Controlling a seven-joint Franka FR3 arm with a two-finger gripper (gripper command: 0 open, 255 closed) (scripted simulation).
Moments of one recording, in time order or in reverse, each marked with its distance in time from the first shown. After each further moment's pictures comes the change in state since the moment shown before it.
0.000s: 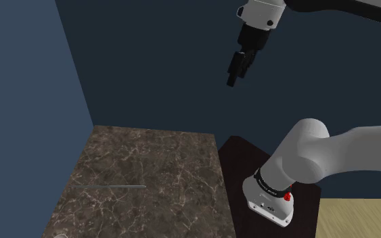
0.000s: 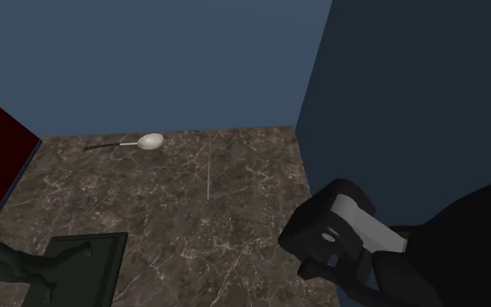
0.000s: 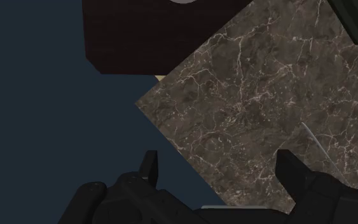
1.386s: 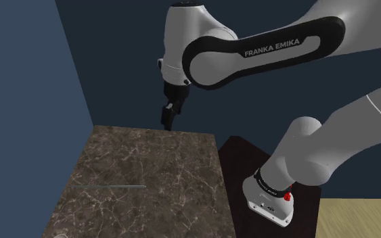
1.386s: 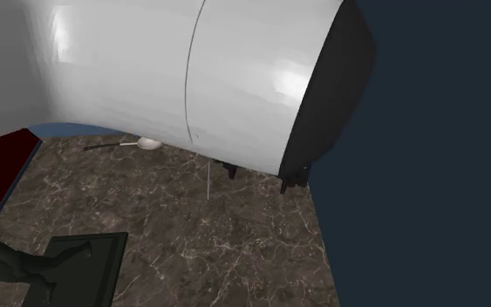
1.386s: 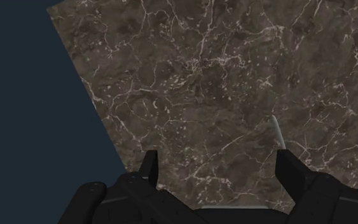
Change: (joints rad) arm 0.156 0.487 0.229 -0.030 0.064 0.514 0.002
